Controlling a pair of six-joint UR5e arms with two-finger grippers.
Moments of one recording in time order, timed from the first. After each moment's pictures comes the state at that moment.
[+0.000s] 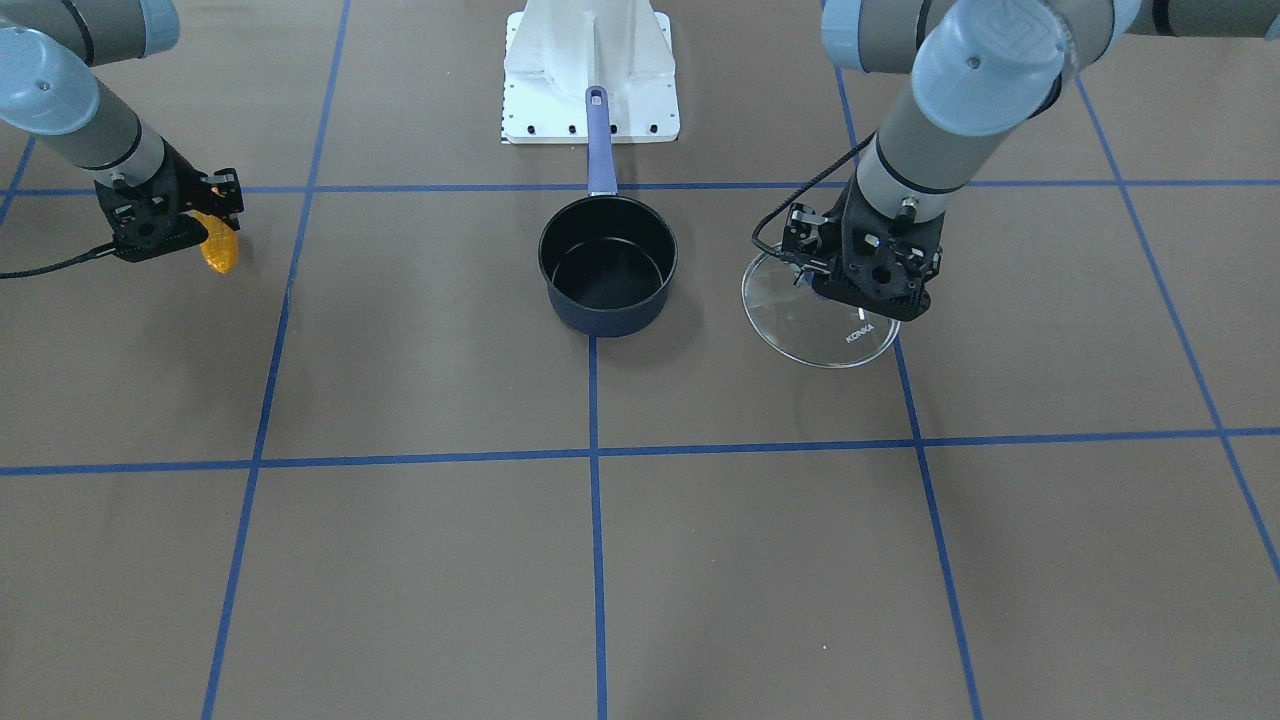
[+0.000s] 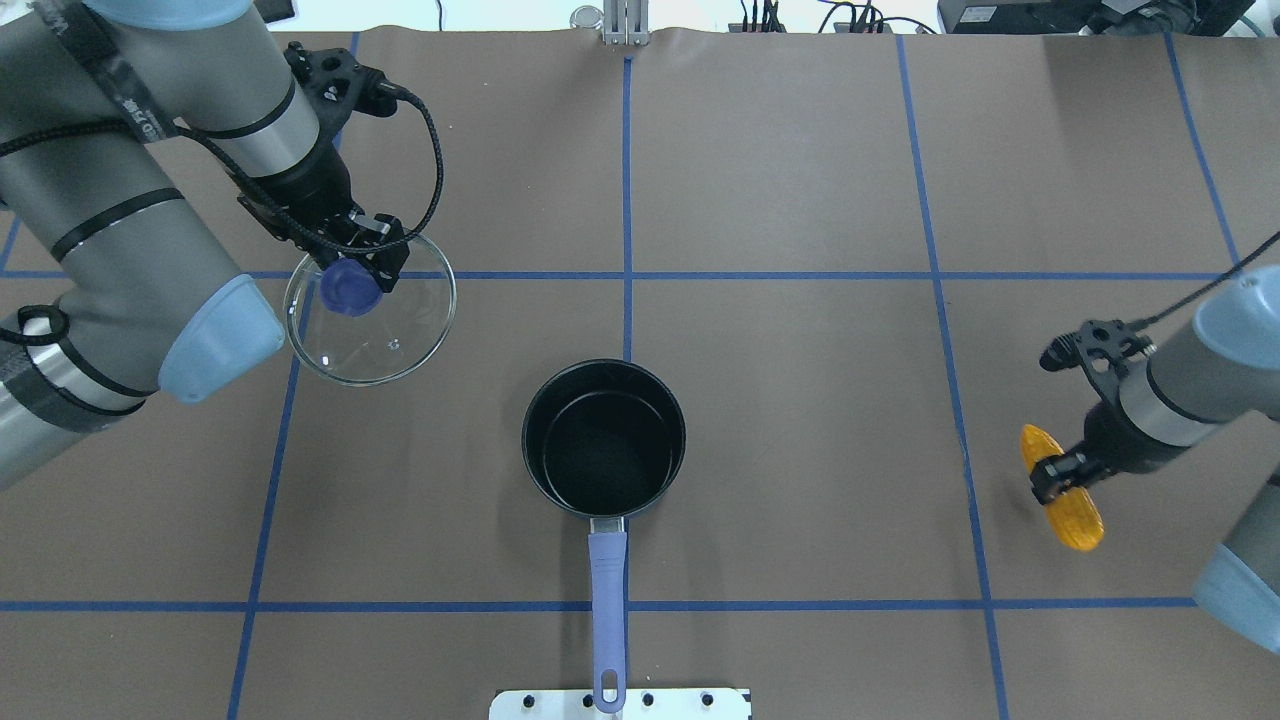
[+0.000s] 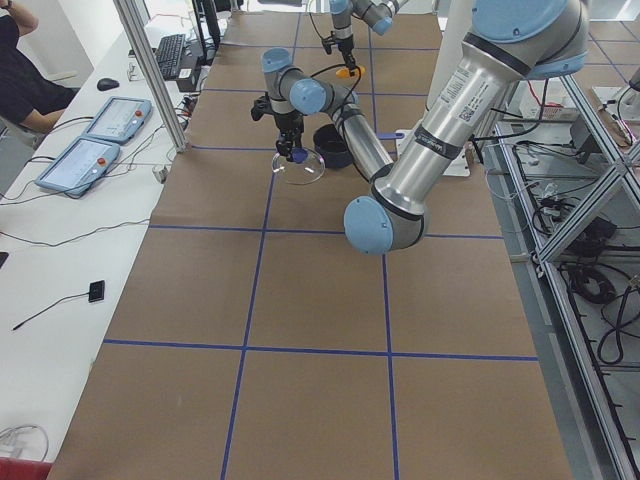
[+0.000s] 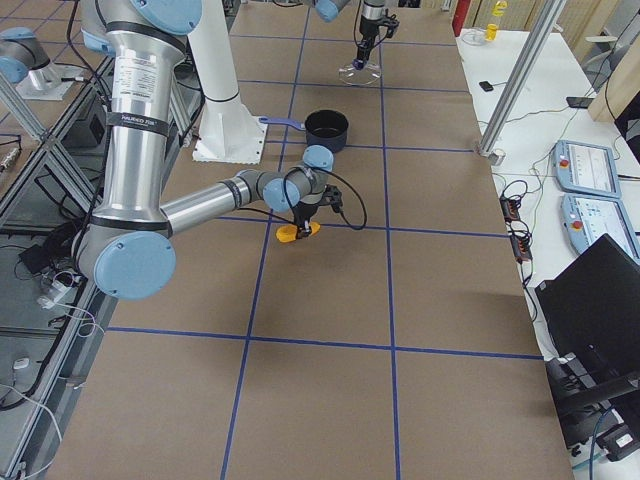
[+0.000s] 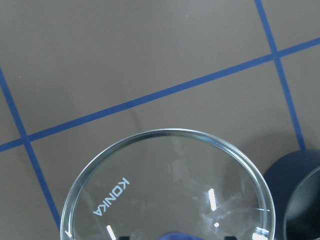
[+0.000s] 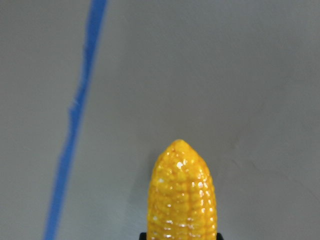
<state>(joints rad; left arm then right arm) -0.87 -2.15 -1.84 -1.28 -2.21 -0.50 0.74 -1.63 2.00 -1.45 2.22 0.63</state>
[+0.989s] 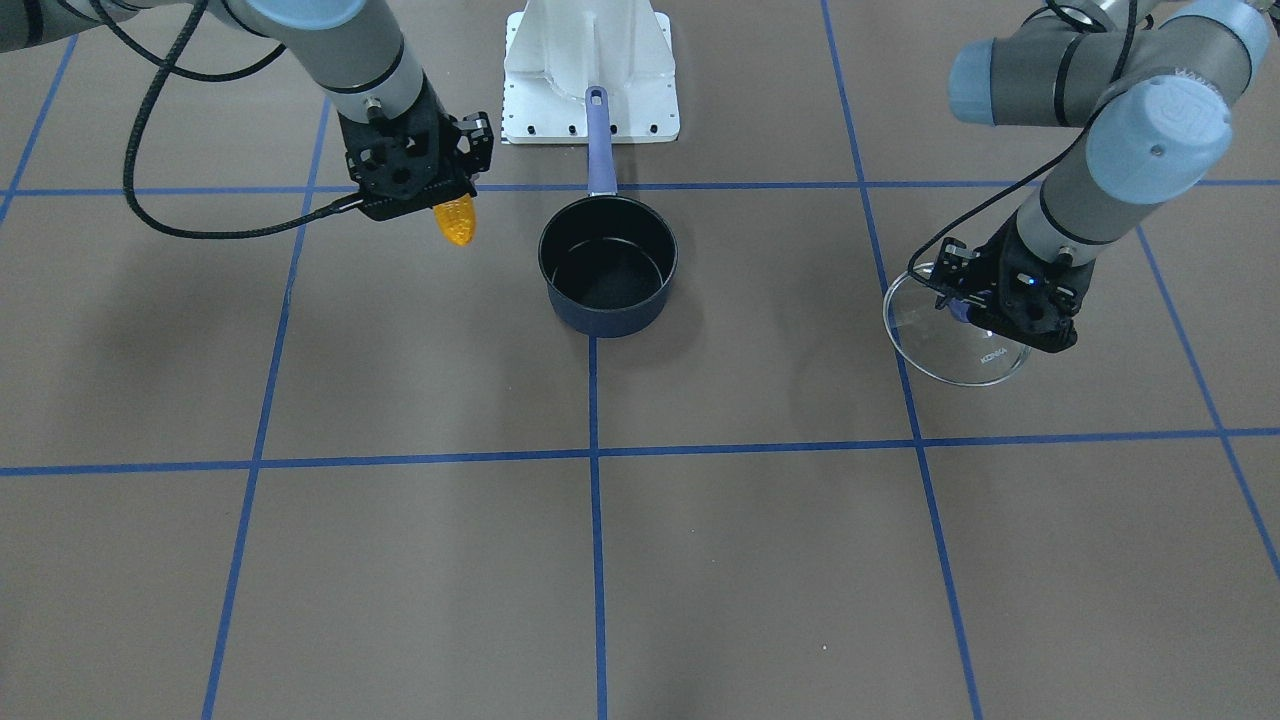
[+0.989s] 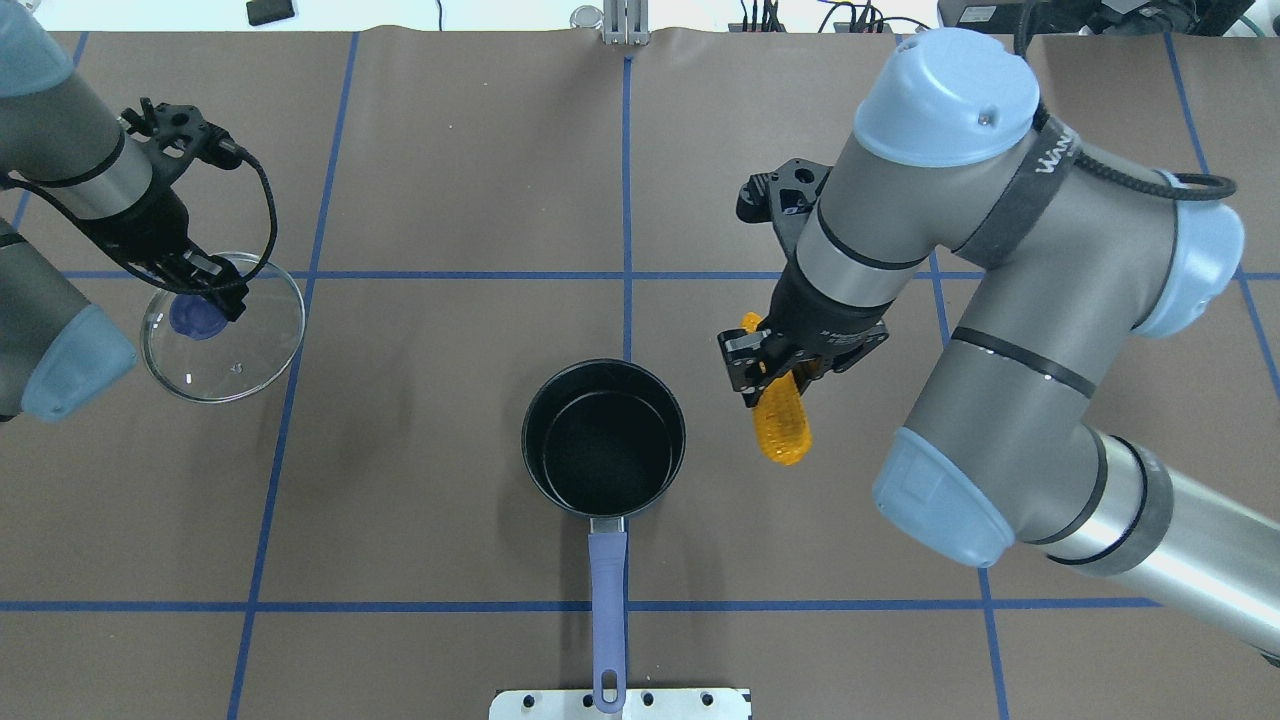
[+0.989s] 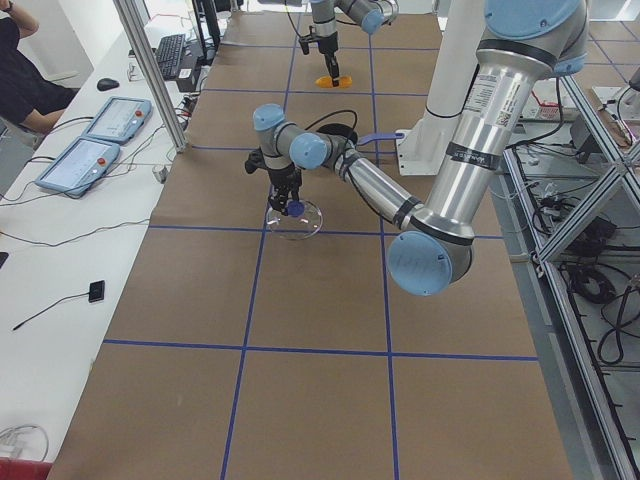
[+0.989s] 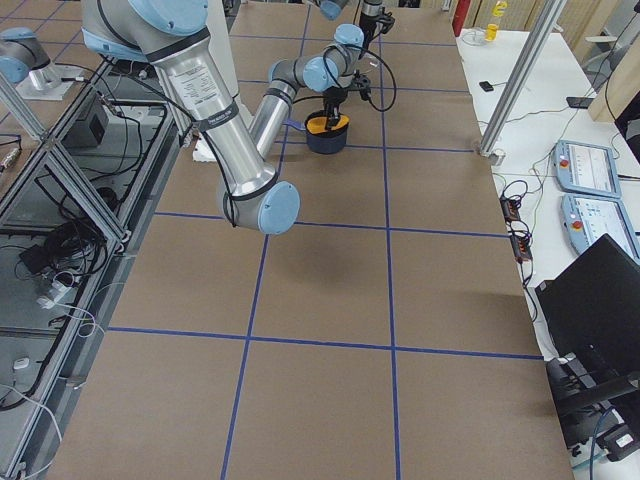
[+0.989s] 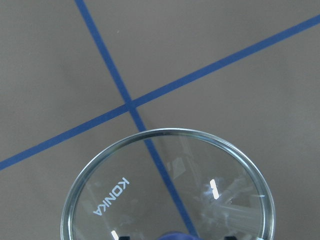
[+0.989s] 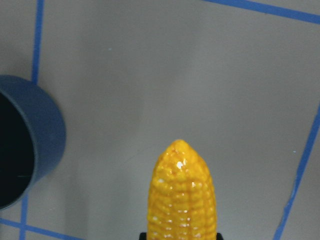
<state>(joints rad) -0.96 -1.88 -1.81 -1.44 -2.21 -0.26 0.65 -0.95 1.98 -1.87 2.21 0.87</state>
